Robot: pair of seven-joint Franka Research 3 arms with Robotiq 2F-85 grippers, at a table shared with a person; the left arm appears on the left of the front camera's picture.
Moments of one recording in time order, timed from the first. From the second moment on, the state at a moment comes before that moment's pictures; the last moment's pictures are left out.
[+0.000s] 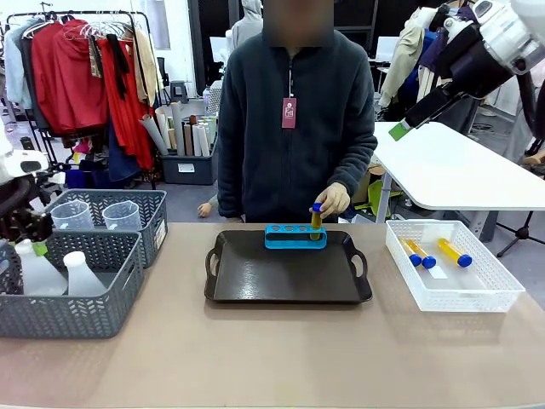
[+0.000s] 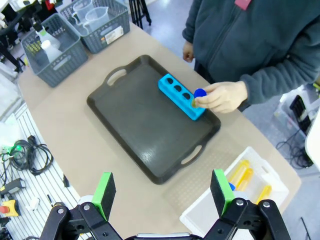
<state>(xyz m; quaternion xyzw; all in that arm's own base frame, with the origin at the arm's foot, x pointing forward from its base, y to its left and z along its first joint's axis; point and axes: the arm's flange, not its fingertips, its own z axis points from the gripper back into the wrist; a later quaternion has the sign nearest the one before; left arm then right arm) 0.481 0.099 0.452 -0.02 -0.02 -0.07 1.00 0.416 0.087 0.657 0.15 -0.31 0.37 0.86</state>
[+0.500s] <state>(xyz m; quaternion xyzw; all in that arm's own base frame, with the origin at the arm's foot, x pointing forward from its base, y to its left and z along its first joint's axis) 0.444 0.057 0.590 -0.02 -0.03 -0.09 0.99 0.416 0.086 0.657 0.15 -0.31 0.37 0.86</state>
